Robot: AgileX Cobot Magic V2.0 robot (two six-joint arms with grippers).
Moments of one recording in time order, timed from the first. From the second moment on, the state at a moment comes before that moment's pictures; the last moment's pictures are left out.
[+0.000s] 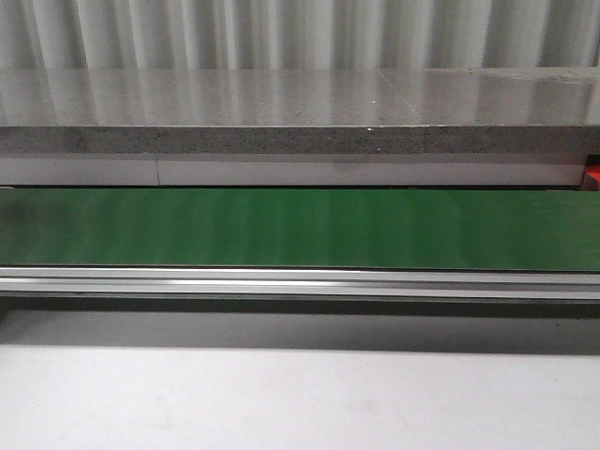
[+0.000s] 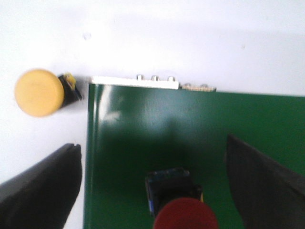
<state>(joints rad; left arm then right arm) 0.09 1.76 -1.53 -0.15 1.03 0.10 0.07 0.20 -0.46 0.01 0.66 -0.02</state>
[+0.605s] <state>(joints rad) 0.25 1.87 -1.65 -0.03 1.05 -0.17 0.07 0.20 -0.46 0.01 0.66 -0.02</state>
